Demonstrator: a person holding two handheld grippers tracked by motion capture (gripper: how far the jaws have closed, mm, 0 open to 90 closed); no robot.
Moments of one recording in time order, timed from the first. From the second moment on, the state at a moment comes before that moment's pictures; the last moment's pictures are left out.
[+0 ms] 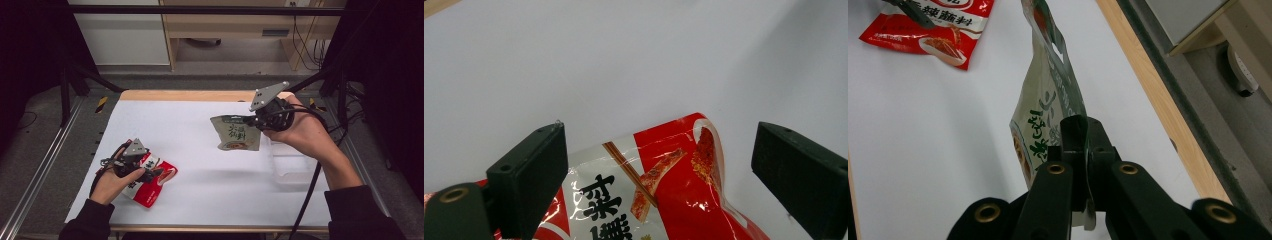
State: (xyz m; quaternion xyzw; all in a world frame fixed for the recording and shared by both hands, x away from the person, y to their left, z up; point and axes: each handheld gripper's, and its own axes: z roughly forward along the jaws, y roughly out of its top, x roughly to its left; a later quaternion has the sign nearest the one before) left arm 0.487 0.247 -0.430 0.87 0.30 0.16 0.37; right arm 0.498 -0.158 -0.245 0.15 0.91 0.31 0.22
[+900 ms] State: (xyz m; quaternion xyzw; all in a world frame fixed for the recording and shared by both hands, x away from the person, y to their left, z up) left arm 0.487 0.249 -0.431 0.87 0.30 0.16 0.37; right arm 0.508 -0.203 -0.228 0.17 0.91 0.29 0.24
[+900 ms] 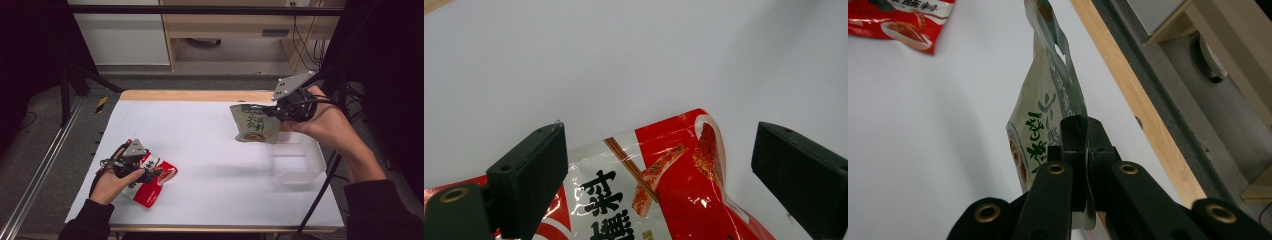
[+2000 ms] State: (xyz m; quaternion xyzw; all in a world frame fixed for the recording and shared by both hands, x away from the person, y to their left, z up) left arm 0.487 0.246 -0.434 0.87 0.30 0.16 0.37; right arm 0.549 -0.300 -0.263 0.24 0.90 0.26 0.24
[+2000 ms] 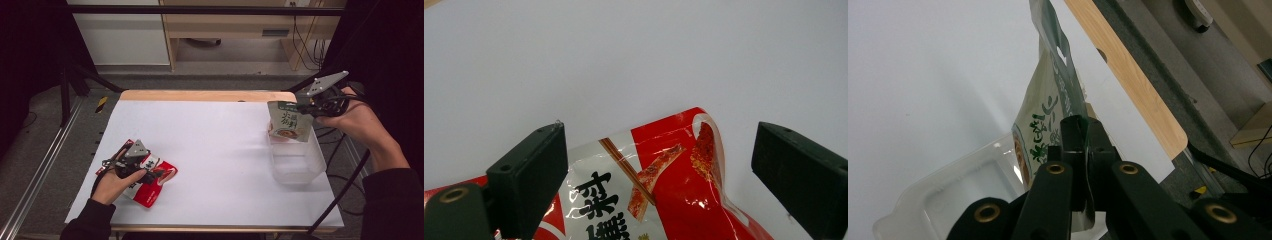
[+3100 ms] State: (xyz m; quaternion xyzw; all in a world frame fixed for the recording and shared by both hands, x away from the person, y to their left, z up) left arm 0.488 0.247 -0.434 0.87 0.30 0.16 0.36; right arm 0.567 -0.301 -0.283 0.22 0.91 0.26 0.24
